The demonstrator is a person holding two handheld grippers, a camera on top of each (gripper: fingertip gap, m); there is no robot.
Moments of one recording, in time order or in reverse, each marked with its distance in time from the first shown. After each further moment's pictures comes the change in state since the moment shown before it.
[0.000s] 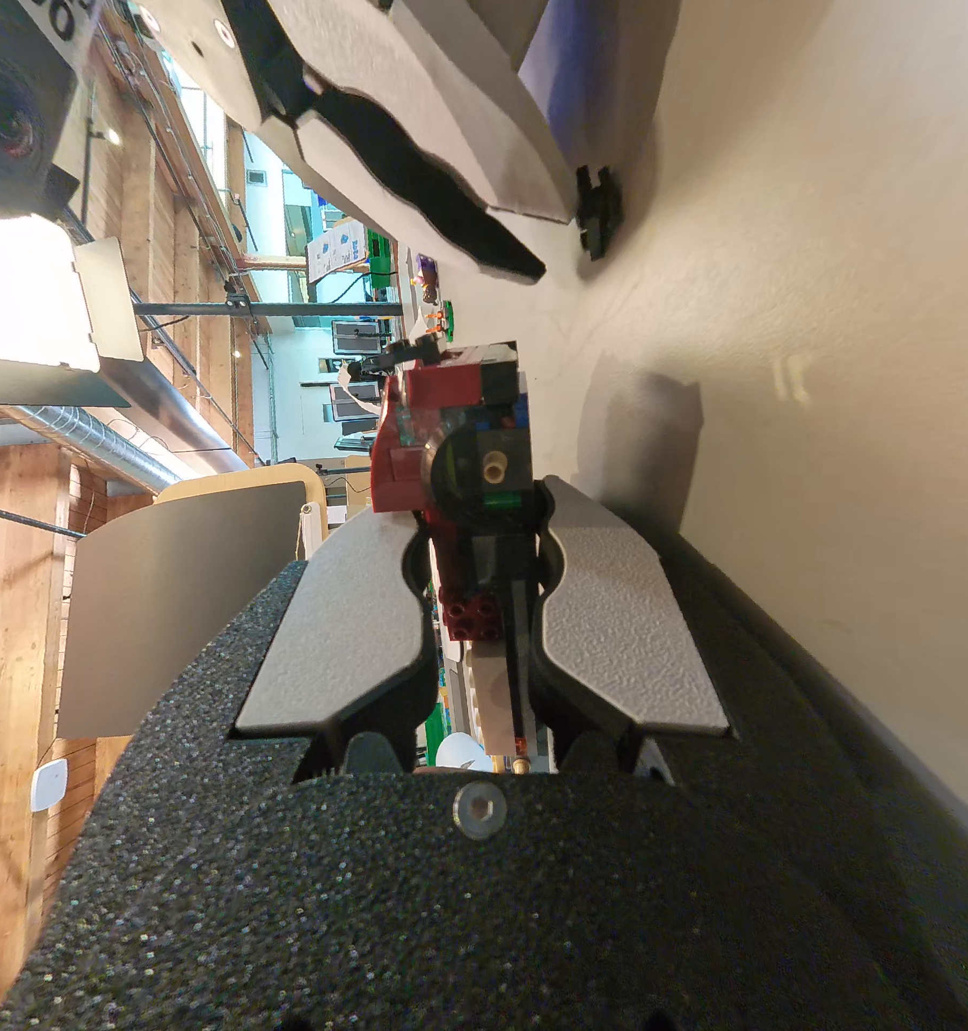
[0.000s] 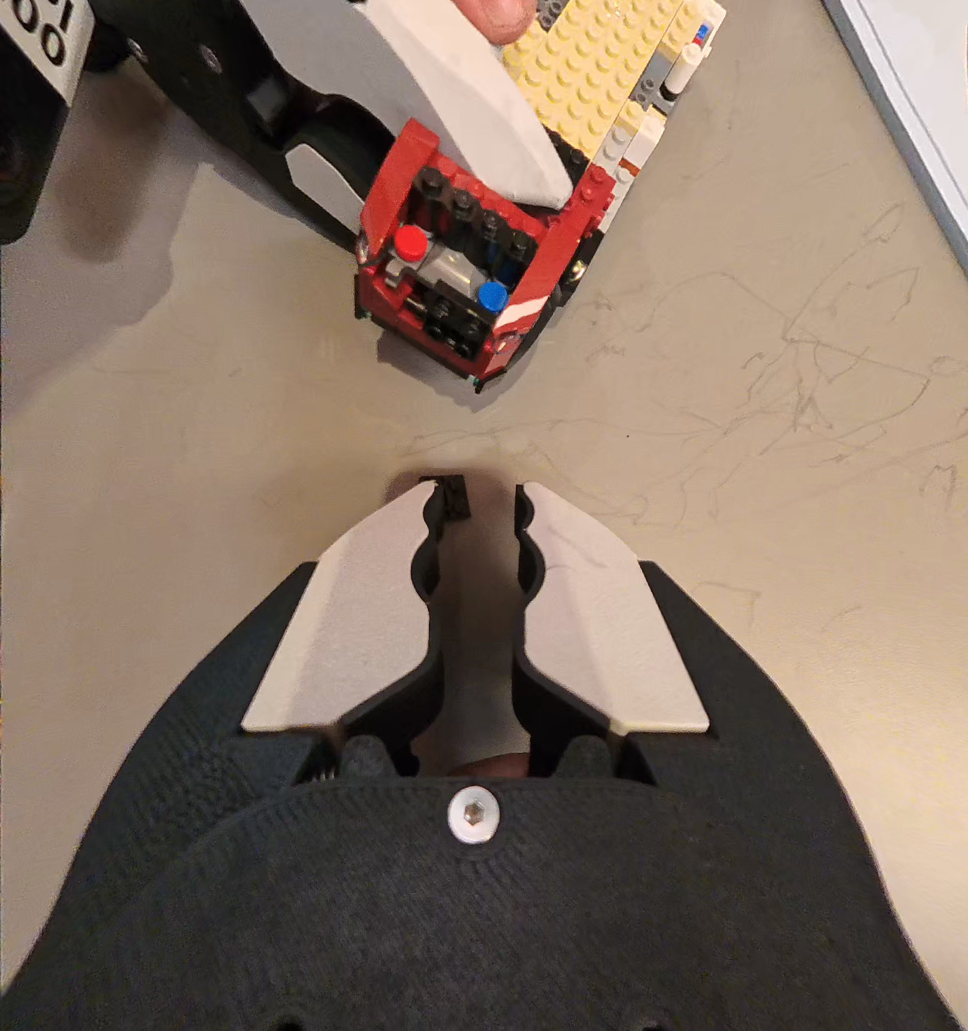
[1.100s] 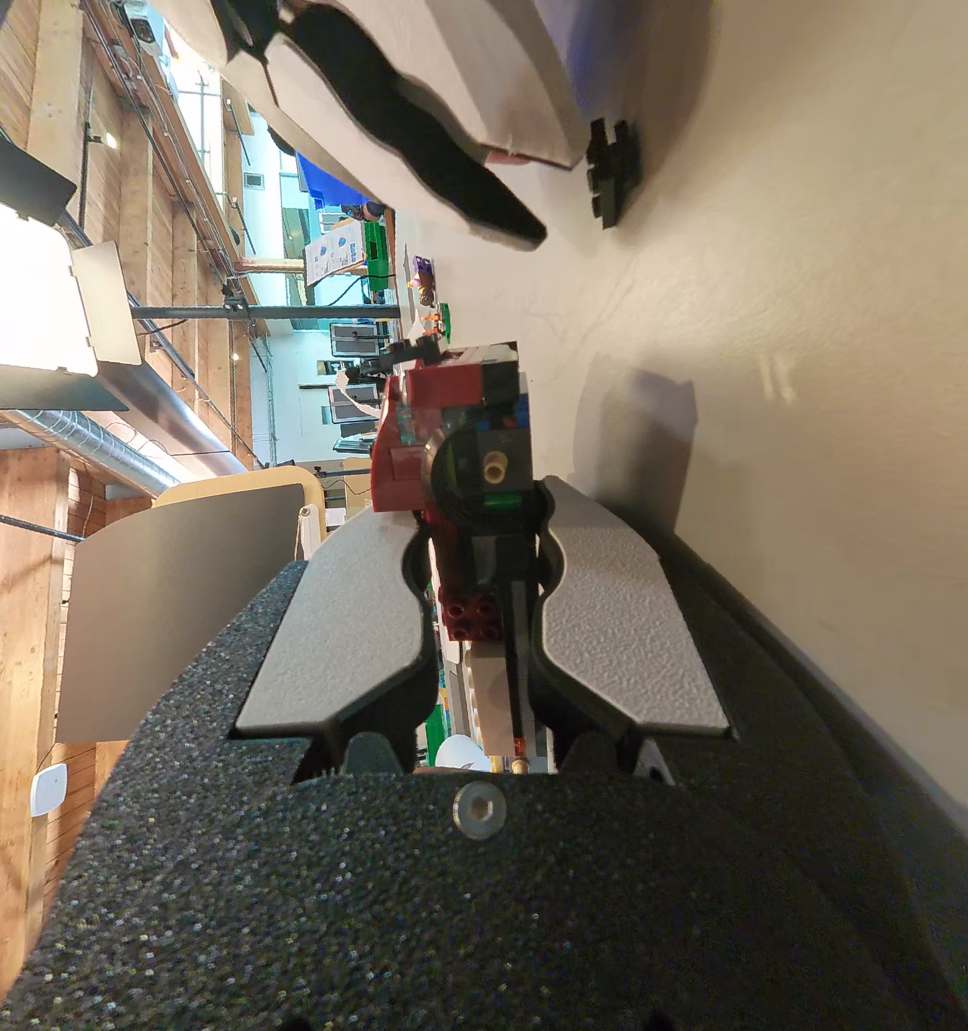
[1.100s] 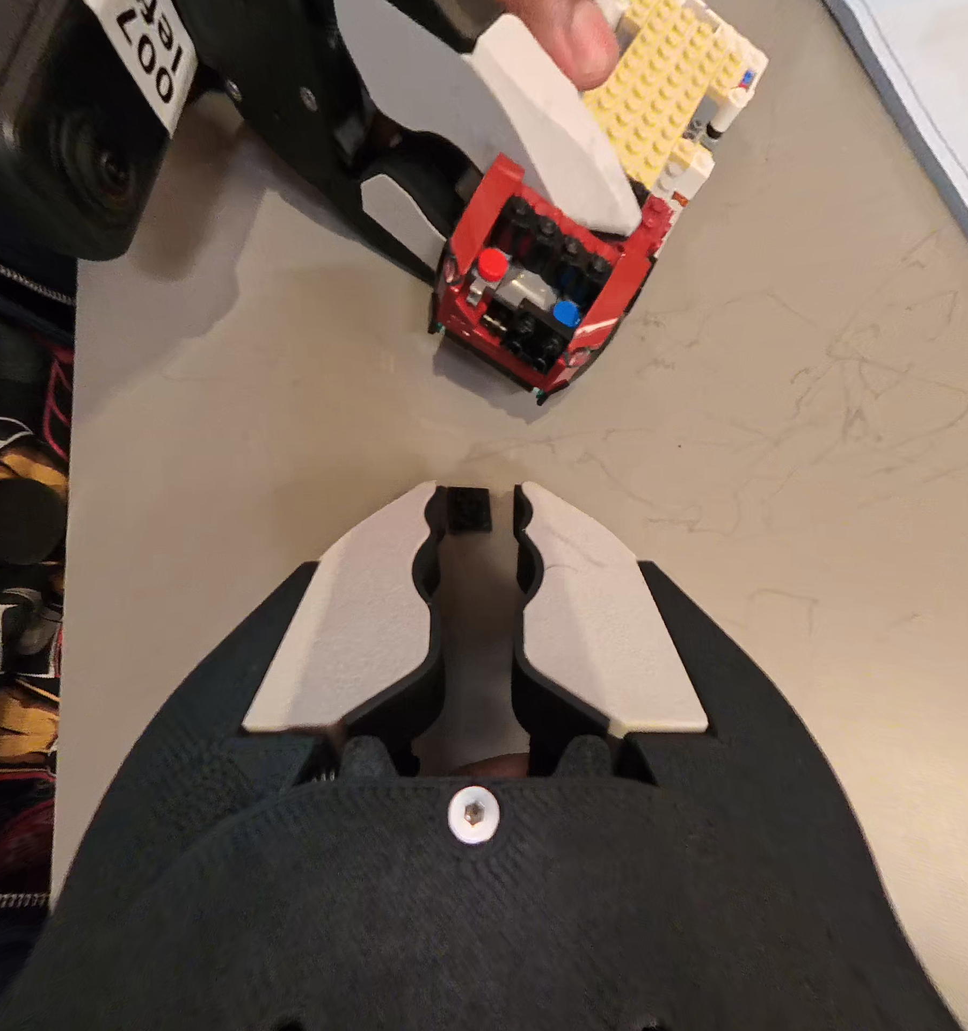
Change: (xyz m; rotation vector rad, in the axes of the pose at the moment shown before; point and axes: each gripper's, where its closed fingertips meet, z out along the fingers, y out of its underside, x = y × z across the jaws) left arm 0.000 0.000 0.000 0.003 0.005 0.004; right arm -0.019 -0.003 -0.003 0.049 -0.016 -0.006
